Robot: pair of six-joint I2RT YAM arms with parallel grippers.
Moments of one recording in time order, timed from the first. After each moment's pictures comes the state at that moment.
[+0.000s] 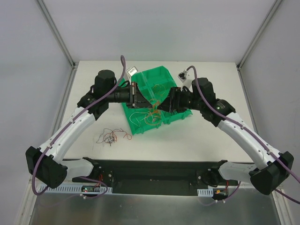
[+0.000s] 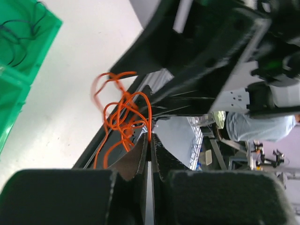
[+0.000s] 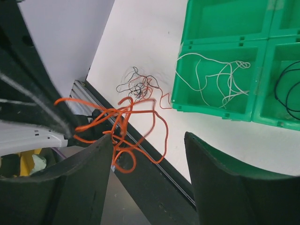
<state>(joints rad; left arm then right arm) -0.46 1.22 1.17 -0.35 0.83 -0.79 0.63 1.20 1.20 -0.51 -0.38 0.58</state>
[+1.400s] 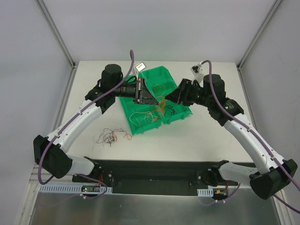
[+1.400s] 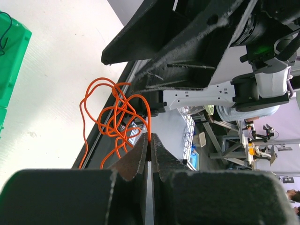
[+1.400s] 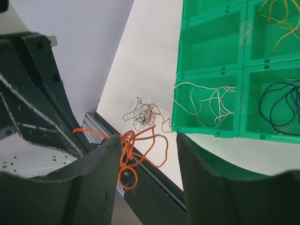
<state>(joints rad) -0.52 1.34 1.26 -0.23 0.96 -0.81 0.53 1.16 1.20 -0.42 -0.38 0.66</state>
